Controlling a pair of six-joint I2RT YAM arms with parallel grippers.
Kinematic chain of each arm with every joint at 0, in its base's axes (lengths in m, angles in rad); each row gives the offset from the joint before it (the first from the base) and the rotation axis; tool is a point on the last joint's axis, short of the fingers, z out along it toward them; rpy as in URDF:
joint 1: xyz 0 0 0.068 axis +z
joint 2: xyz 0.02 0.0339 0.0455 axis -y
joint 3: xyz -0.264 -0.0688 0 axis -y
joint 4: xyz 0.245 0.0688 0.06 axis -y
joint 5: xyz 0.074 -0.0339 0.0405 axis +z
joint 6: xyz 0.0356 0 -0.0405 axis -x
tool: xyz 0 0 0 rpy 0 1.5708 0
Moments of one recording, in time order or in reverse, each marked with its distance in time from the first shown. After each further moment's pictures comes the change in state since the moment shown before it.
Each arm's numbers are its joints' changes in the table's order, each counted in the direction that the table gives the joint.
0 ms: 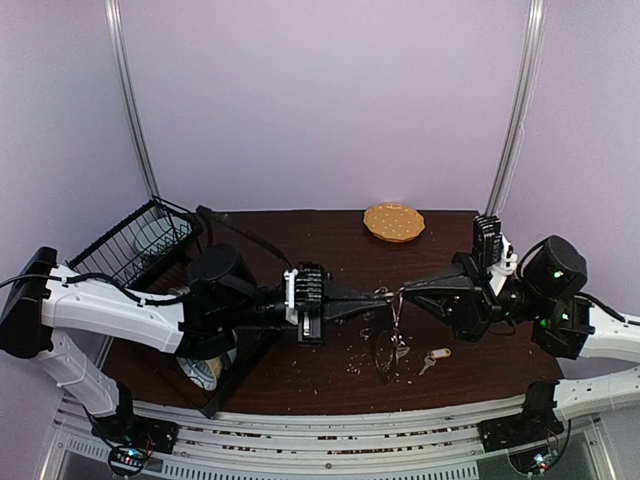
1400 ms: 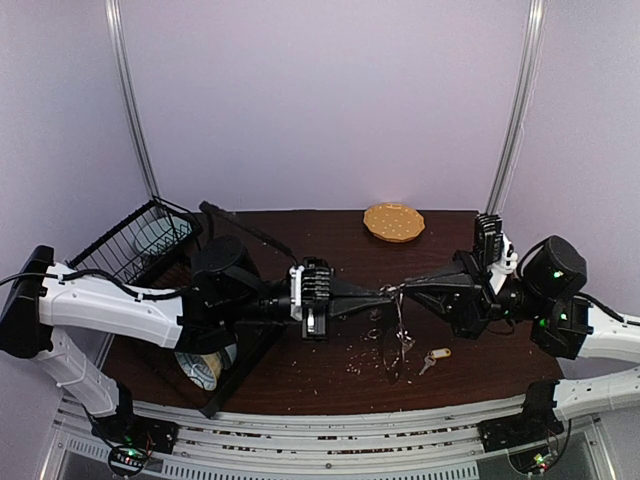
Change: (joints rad) left arm 0.001 0.001 0.047 -0.087 -0.008 -0.060; right arm -0.003 -0.009 -0.008 0.027 -0.007 0.004
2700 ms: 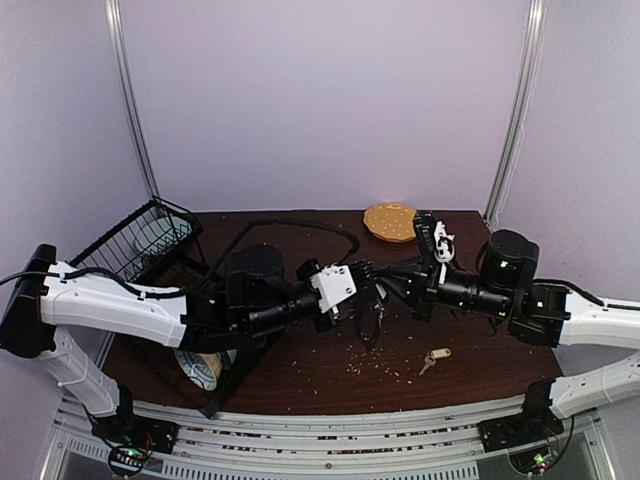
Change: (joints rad) left arm -0.018 -0.019 0.050 -0.380 0.640 -0.109; right arm -0.013 -0.174 0.080 -0.230 -0.362 0.082
